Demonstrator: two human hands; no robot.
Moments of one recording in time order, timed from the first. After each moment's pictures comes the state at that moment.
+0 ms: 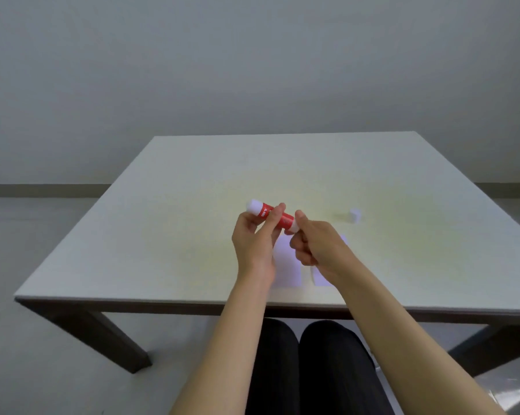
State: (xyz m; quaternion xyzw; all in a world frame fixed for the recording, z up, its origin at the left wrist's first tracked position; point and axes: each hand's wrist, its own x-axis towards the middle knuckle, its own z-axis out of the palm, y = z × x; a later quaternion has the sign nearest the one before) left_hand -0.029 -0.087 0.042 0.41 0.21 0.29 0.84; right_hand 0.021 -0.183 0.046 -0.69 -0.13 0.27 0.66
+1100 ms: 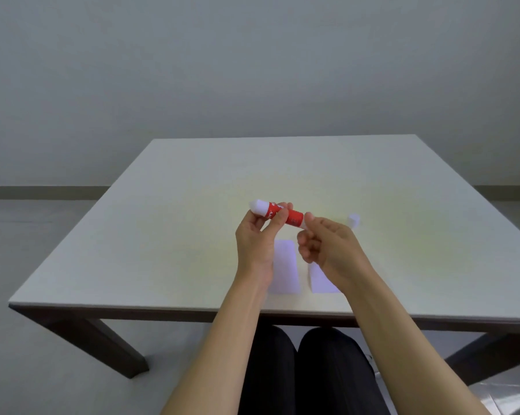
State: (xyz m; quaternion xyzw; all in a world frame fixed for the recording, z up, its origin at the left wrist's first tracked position) left_hand -0.019 -0.083 0.037 0.51 0.13 0.28 0.81; right_hand 0.025 -0.201 0.048 -0.59 -0.13 0.24 0.76
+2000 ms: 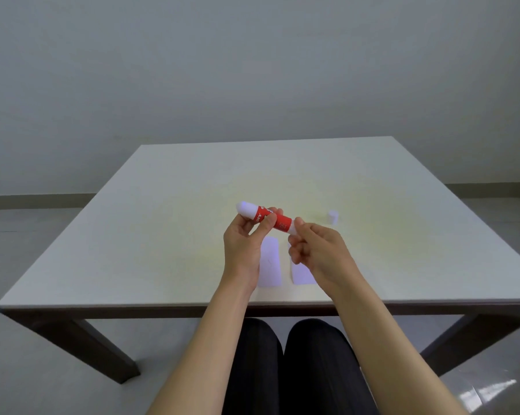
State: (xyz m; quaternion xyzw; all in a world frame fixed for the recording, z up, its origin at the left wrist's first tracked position) left_hand -0.034 -0.096 0.042 0.53 0.12 0.25 0.80; right_hand 0.003 -0.220 0.055 -0.62 -0.10 0.19 0.76
